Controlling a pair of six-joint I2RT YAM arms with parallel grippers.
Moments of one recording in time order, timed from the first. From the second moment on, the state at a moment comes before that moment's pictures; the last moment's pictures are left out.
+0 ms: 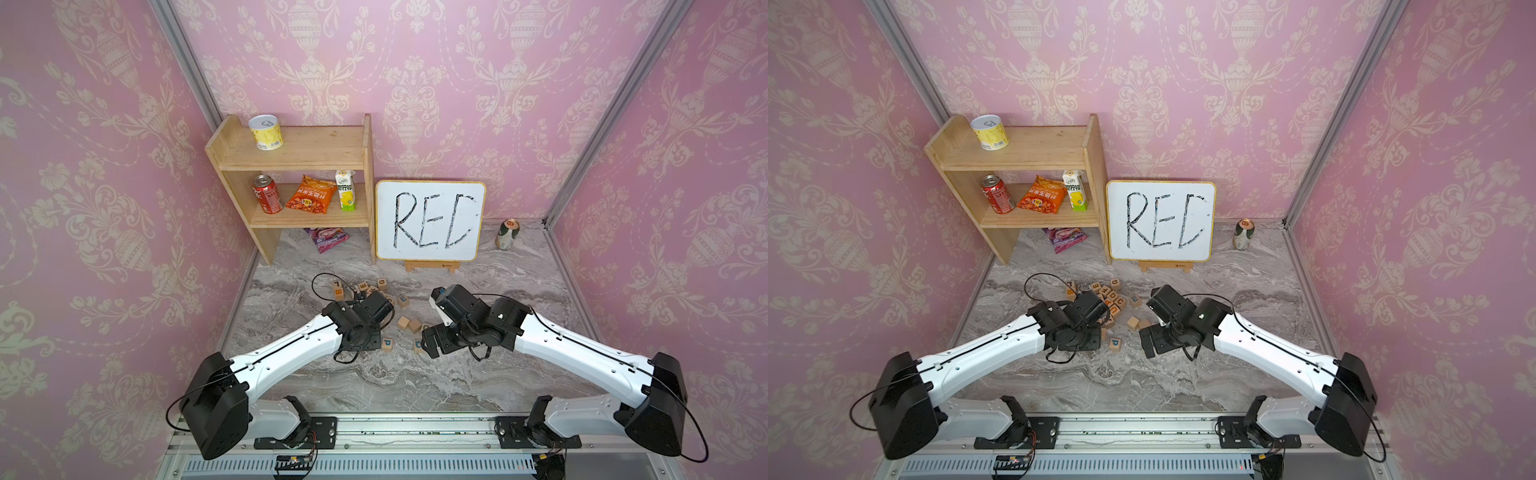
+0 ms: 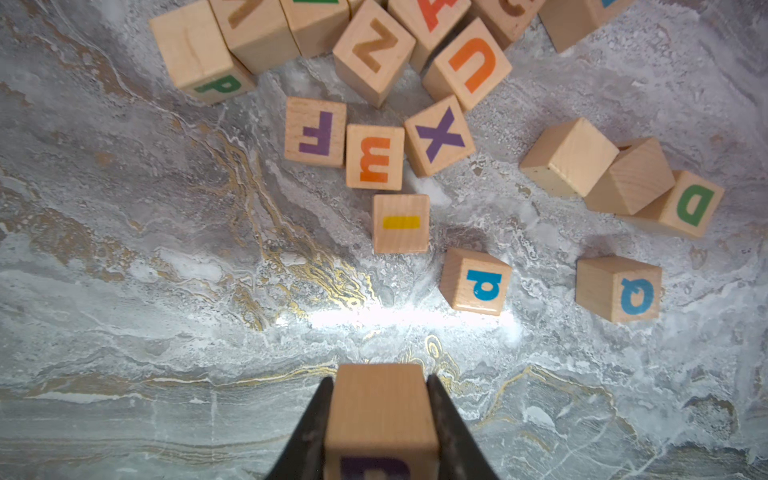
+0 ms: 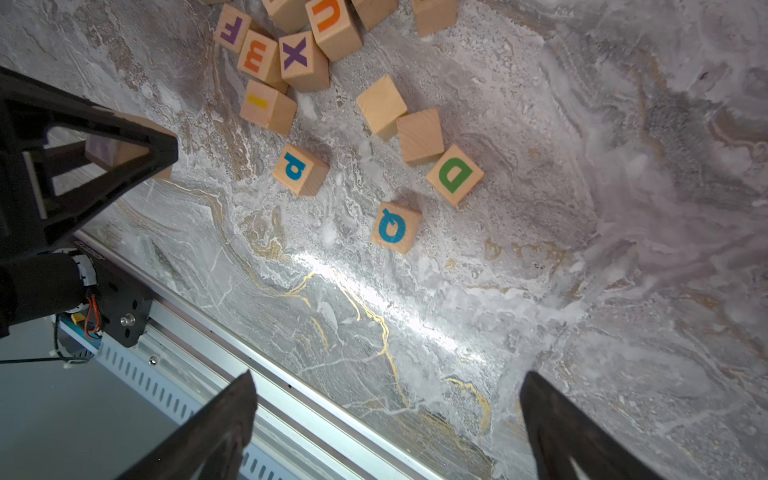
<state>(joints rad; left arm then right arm) -0.80 1.33 0.94 -0.93 -0.17 -0.85 0.89 1.29 1.07 -0.89 -0.01 0.53</state>
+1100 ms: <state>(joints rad) -1.11 1.51 0.85 -0.71 -0.24 -1.15 0.99 1.00 0.89 -0.86 0.08 0.61</state>
